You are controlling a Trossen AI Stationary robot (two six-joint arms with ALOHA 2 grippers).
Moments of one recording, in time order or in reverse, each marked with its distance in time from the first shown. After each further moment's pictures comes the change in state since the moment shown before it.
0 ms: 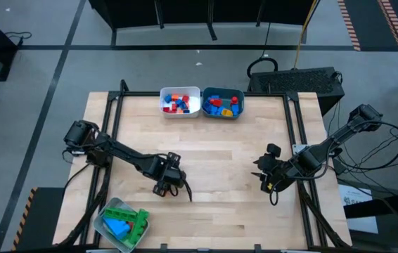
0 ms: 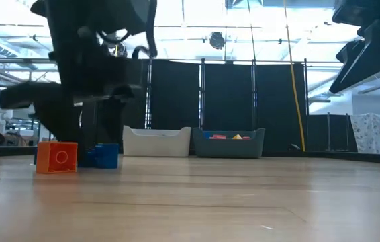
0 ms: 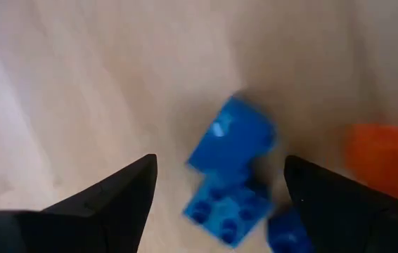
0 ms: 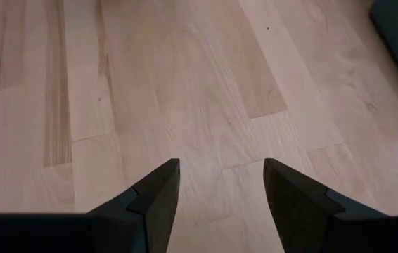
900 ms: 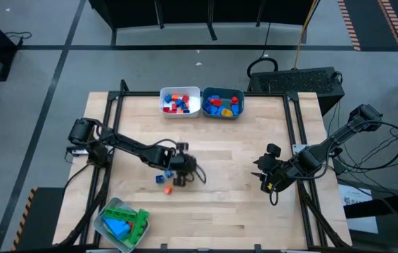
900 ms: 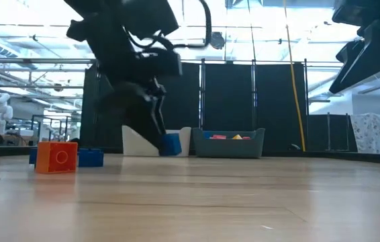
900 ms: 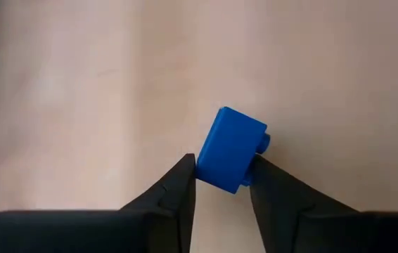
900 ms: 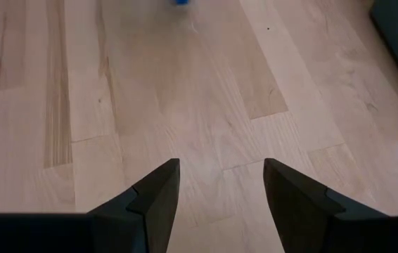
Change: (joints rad) left arm 0.133 0.023 -0.011 0.347 -0.067 -0.101; right arm 0.000 0.000 0.000 0.002 0.000 0.000
